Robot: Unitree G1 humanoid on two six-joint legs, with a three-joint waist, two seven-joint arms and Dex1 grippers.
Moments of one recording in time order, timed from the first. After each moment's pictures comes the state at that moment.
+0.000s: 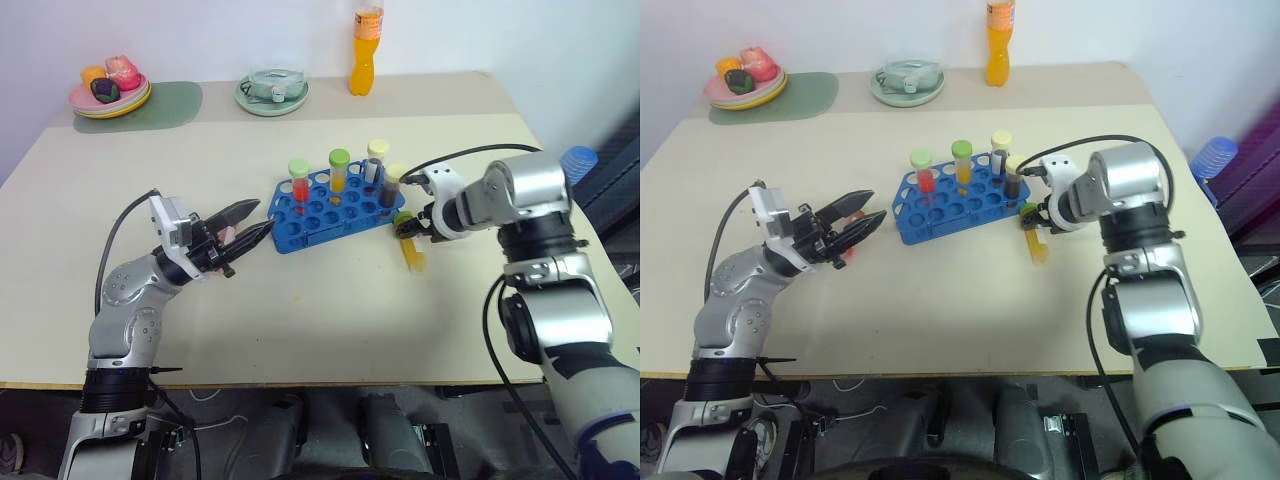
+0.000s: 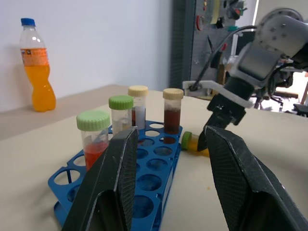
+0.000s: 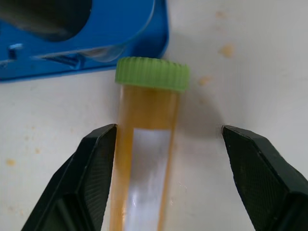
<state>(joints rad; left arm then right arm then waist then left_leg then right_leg) -0.28 0.45 0.15 -0.05 -0.60 0.09 -0.99 -1.13 -0.45 0.07 0.54 0.27 1.54 0.34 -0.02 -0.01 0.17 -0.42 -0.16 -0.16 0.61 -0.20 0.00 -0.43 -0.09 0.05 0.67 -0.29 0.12</state>
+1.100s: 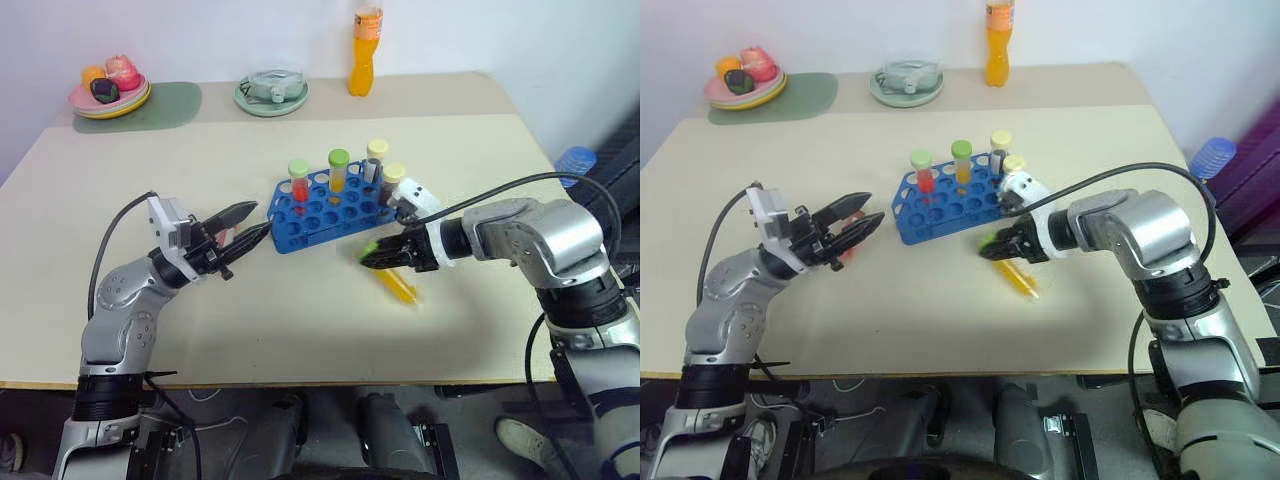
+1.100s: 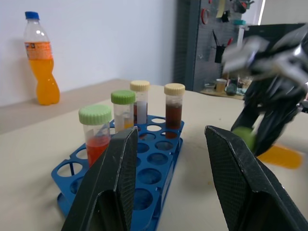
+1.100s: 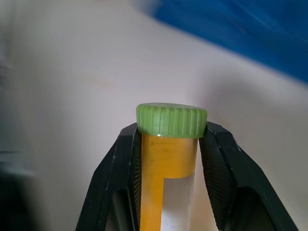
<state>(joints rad) -0.26 0.47 0.16 -0.09 -0.60 0.12 -0.95 -0.77 -0.64 0.14 -0.20 0.59 1.26 0.94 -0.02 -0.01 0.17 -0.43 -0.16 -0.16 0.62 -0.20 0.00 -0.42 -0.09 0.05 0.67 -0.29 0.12</state>
